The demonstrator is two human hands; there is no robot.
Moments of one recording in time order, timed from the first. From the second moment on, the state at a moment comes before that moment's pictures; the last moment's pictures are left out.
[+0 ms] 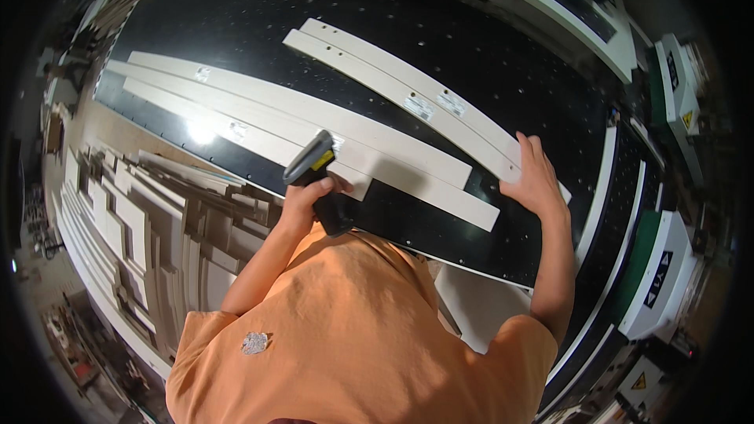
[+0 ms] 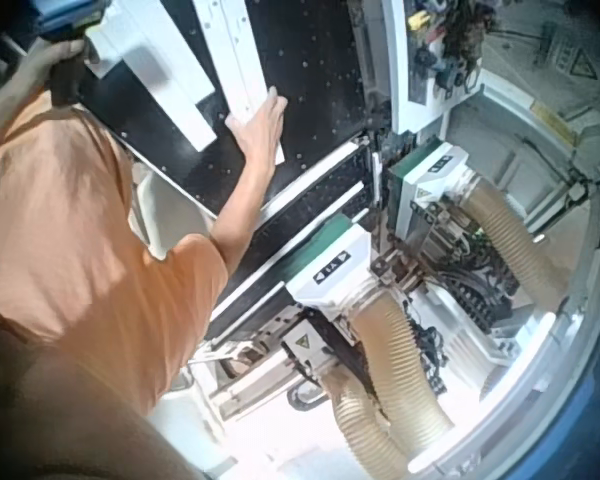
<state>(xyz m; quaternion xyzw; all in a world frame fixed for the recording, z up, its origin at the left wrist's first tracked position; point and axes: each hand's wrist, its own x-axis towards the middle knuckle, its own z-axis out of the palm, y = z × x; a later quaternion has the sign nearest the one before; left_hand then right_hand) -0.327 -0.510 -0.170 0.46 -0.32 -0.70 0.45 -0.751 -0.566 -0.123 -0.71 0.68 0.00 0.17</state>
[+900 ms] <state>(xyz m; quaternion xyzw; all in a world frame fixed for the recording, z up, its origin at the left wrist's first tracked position) -0.295 -0.519 -0.171 0.37 -0.28 -0.74 0.48 -0.532 -0.428 -0.097 -0.71 0.63 -0.09 0.32</state>
